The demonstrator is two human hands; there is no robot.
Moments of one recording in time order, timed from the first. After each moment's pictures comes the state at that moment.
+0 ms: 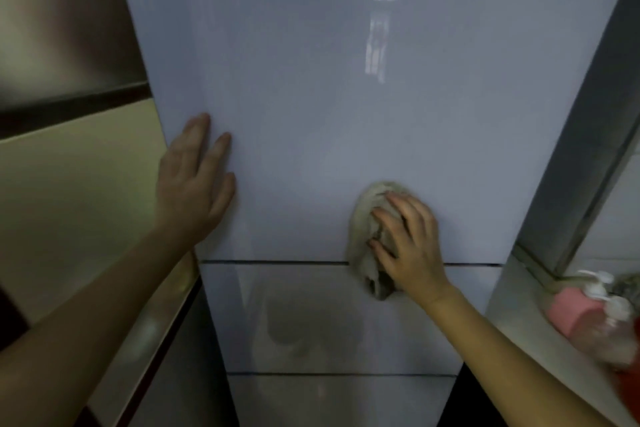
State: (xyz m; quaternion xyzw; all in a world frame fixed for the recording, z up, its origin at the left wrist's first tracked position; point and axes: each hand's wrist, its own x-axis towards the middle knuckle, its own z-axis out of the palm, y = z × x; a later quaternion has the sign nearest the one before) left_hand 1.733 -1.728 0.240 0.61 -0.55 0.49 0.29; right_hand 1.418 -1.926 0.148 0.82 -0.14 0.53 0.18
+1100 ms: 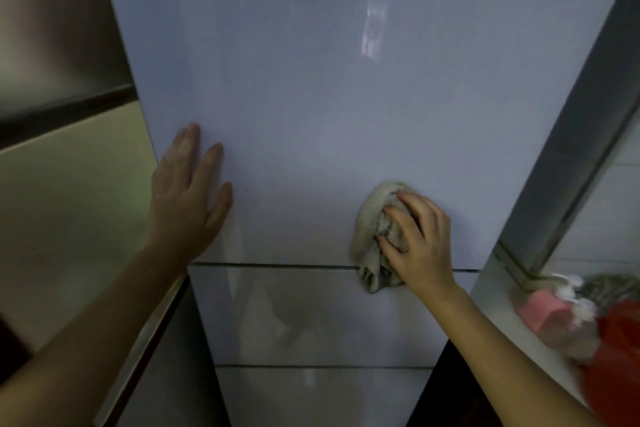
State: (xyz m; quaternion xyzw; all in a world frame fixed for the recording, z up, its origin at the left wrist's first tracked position) left_hand 1.704 -1.724 0.243 0.66 -0.53 0.43 0.32; right_hand 1.385 -1.928 0.179 0.80 -0.19 0.54 0.15
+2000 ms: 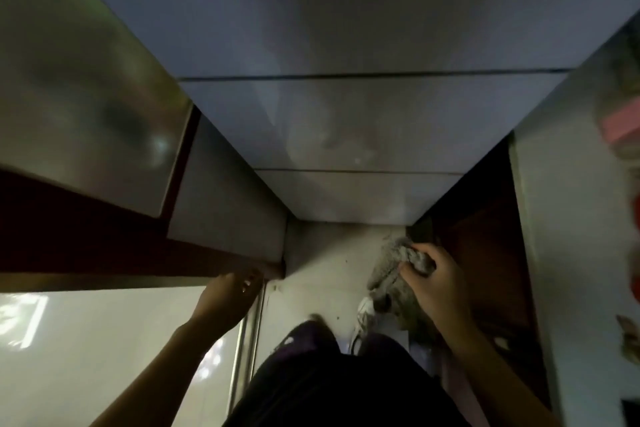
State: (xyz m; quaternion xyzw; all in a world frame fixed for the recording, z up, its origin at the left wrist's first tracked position) left_hand 1.538 -1.523 0.007 0.88 -0.34 -0.32 0.06; right_hand 1.250 -1.733 -0.017 0.68 -0.56 0.13 -0.46
